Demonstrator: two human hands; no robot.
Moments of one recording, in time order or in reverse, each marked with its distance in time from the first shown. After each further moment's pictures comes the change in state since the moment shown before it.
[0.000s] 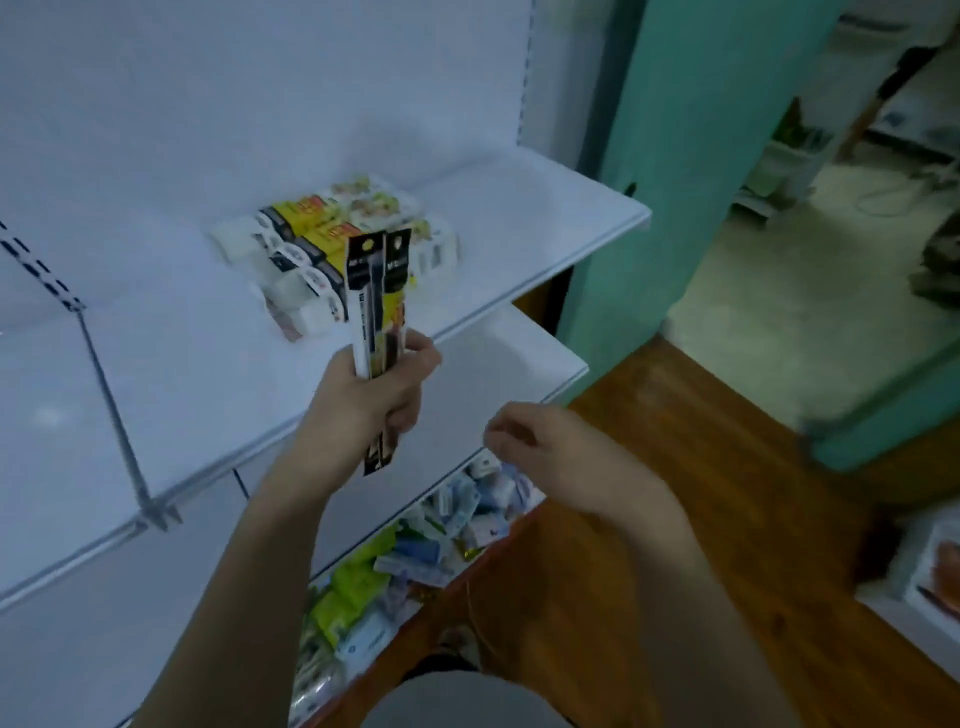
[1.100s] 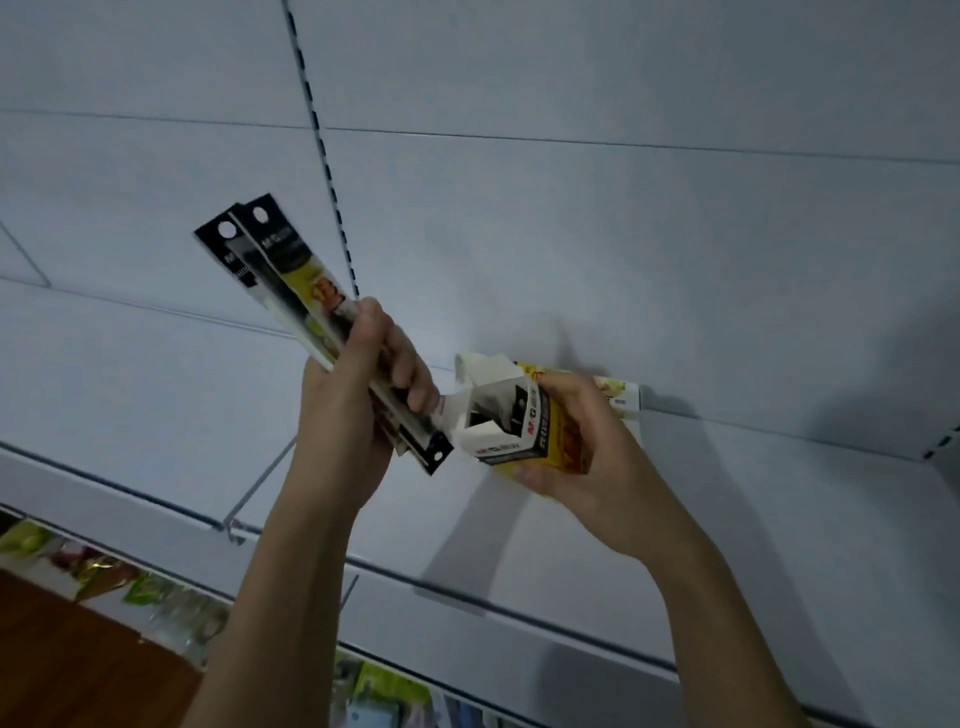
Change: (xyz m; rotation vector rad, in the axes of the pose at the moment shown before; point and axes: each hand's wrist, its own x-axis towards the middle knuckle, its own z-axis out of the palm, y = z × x) left_hand 0.110 0.092 -0.008 -0.168 1.045 0.540; right_hand 0.264 -0.088 -0.102 0.409 -0.637 -0.796
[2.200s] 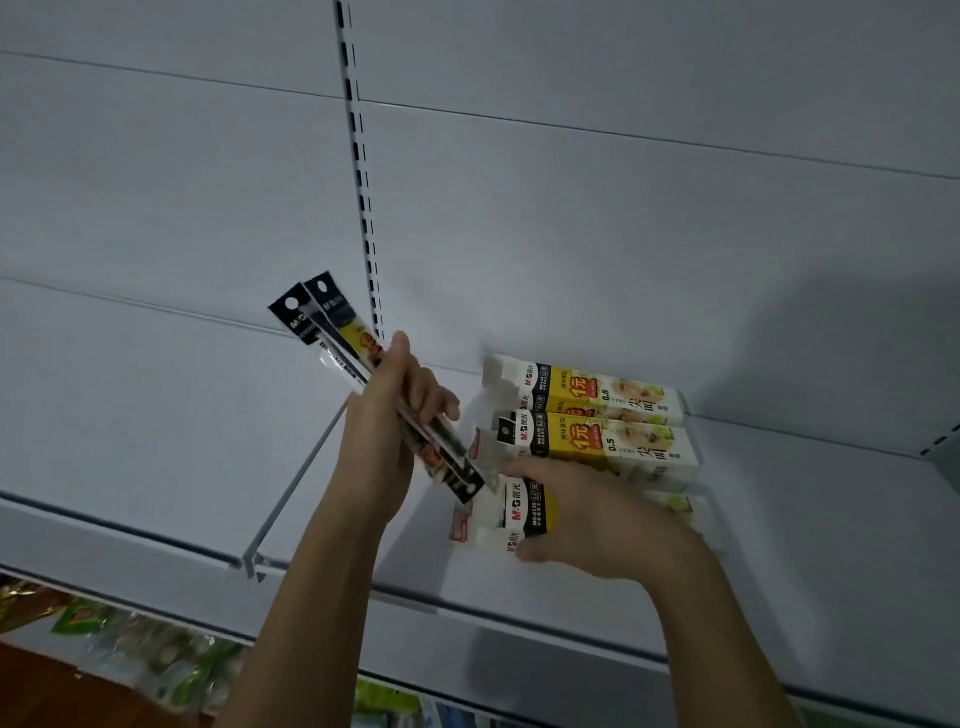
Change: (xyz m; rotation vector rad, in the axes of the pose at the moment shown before) left_hand 0.039 -0.042 -0.082 -0.054 0.012 -0.184; right_hand 0.036 0.005 0.061 -0.703 -0.276 0.444
